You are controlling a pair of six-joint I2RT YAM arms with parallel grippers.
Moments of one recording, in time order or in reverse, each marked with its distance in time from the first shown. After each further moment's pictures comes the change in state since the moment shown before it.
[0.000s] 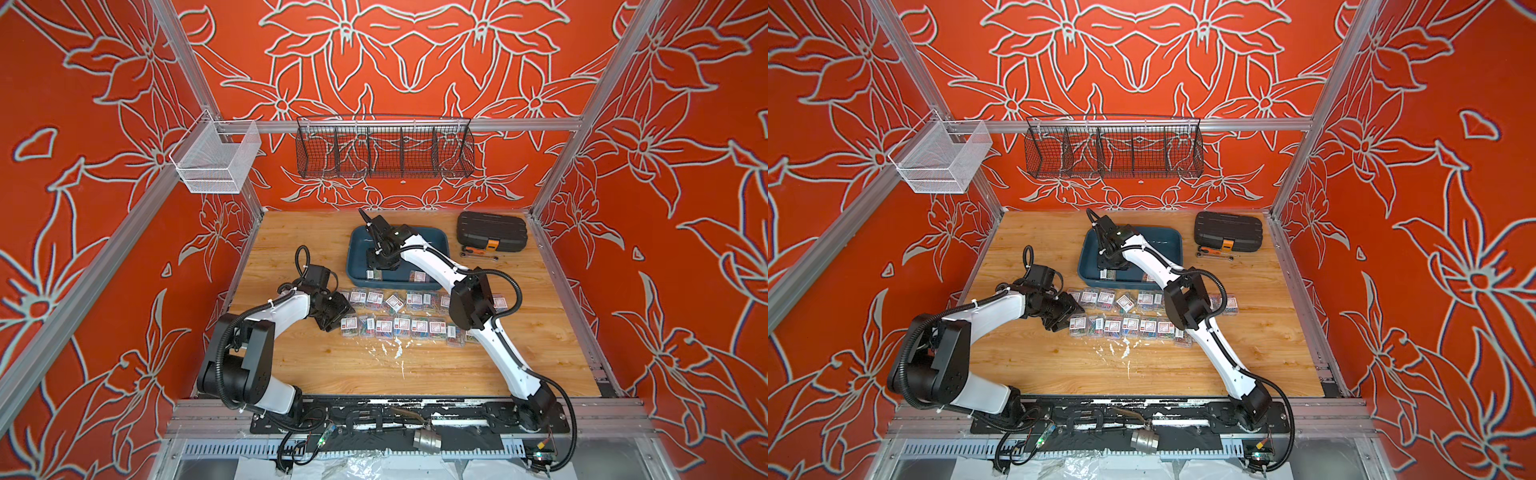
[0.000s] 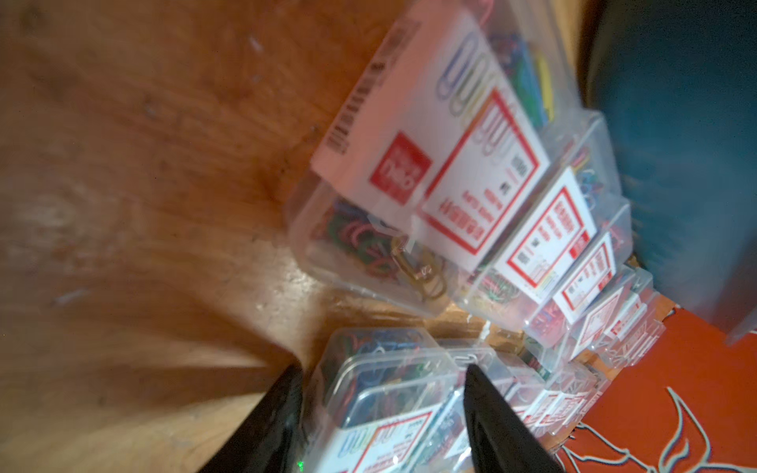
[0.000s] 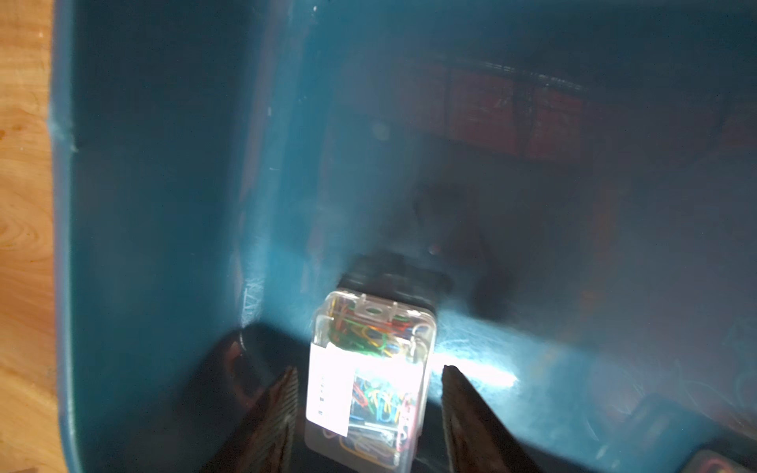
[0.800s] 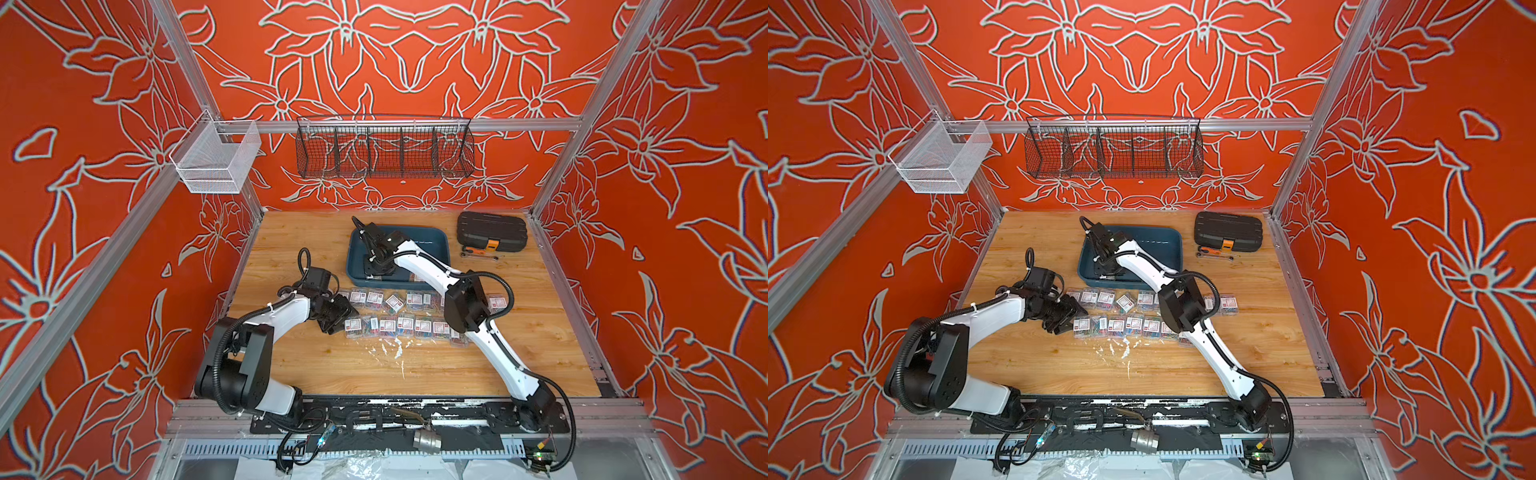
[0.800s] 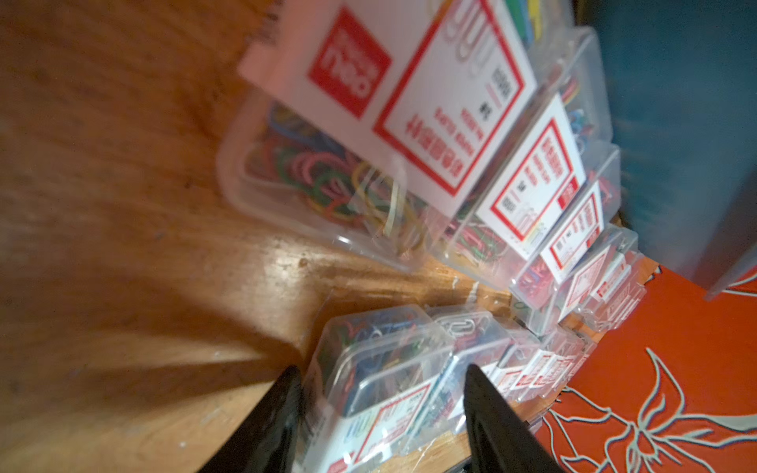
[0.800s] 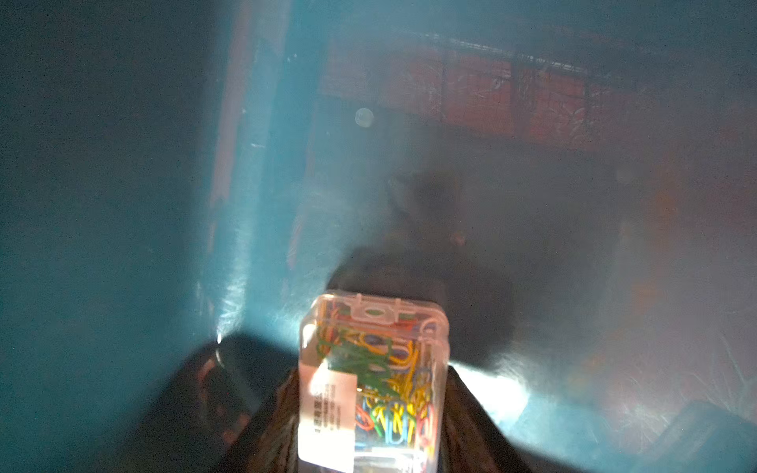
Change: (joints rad) left arm -0.013 -0.017 -0.017 0.008 0.069 0.012; right arm 0.038 0.047 0.027 -0.022 0.076 0.021
